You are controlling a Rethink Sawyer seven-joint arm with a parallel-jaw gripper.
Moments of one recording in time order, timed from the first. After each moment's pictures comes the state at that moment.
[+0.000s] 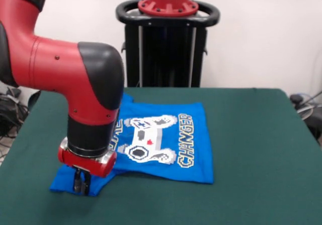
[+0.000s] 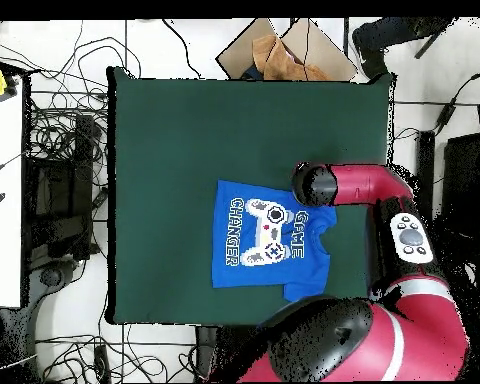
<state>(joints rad) -0.55 -0.33 0.22 1.27 -0.66 0.51 2.09</state>
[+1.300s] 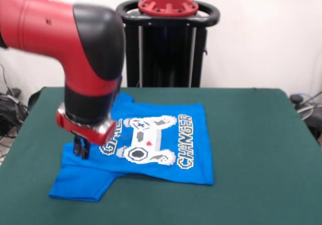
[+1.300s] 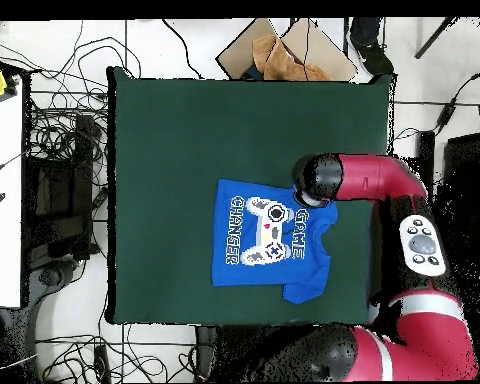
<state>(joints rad) -0.52 -0.47 0.18 1.31 -0.54 0.78 2.09</state>
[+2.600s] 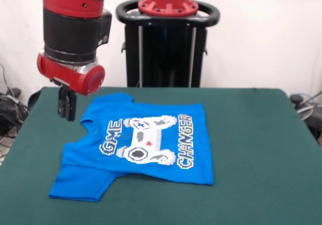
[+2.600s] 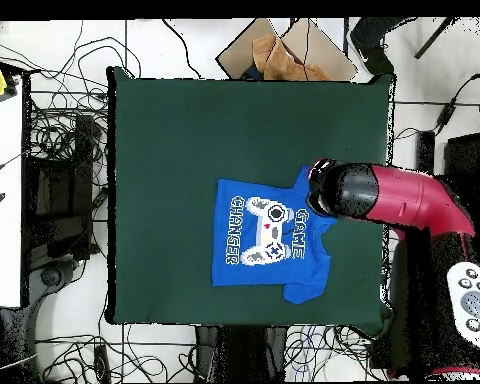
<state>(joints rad) -0.58 -0.71 0.18 1.50 -0.40 0.68 2.09</state>
